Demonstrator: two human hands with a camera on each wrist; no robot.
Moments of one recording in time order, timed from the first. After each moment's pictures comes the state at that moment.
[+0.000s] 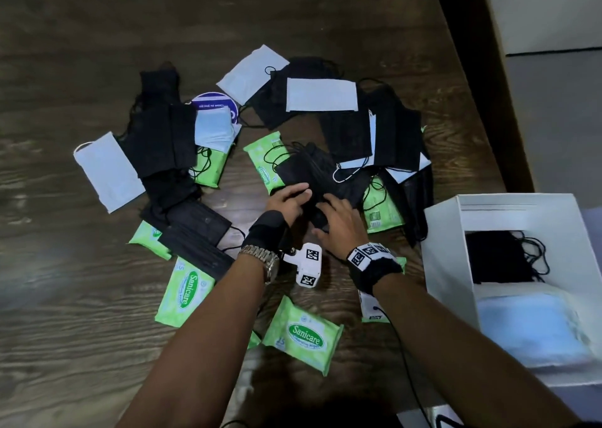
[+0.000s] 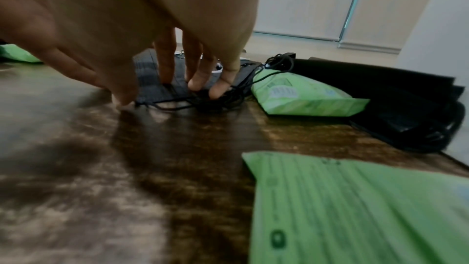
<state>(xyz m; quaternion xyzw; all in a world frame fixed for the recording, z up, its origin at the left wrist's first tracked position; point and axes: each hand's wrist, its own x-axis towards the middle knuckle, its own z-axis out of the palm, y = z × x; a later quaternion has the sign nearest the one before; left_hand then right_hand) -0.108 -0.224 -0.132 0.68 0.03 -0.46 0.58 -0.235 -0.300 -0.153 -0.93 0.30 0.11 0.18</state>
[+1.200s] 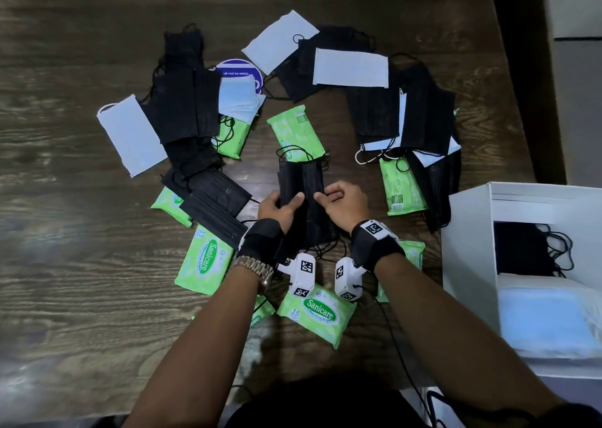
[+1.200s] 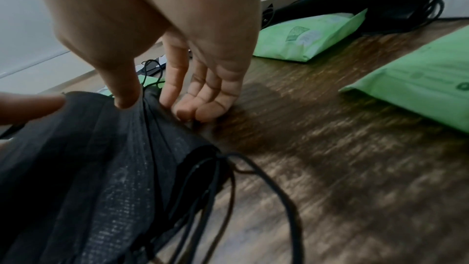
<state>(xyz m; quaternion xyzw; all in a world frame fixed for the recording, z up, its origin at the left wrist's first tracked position) -0.117 -0.147 -0.146 0.76 0.05 -0.37 0.53 -0.204 -0.274 -0.154 -0.75 0.48 -0.01 0.45</state>
